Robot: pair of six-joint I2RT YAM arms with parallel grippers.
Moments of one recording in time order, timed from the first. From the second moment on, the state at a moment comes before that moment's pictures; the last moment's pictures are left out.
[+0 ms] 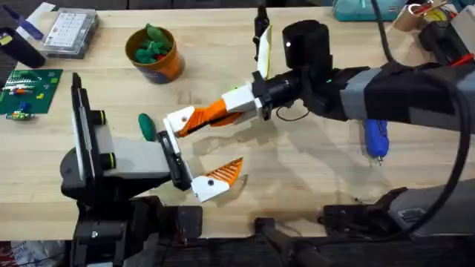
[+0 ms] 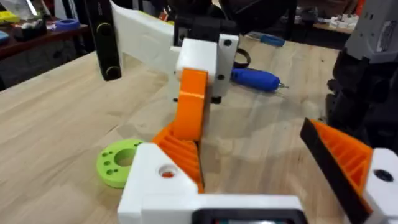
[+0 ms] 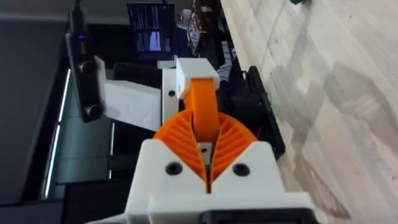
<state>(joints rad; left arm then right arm) 0.09 0.00 0.04 -0.20 1.23 0.10 0.58 1.64 0.80 0.33 -1.24 0.98</state>
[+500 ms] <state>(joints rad) 0.10 0.00 0.04 -0.20 1.18 0.09 0.63 1.64 0.71 0.62 -1.10 1.11</state>
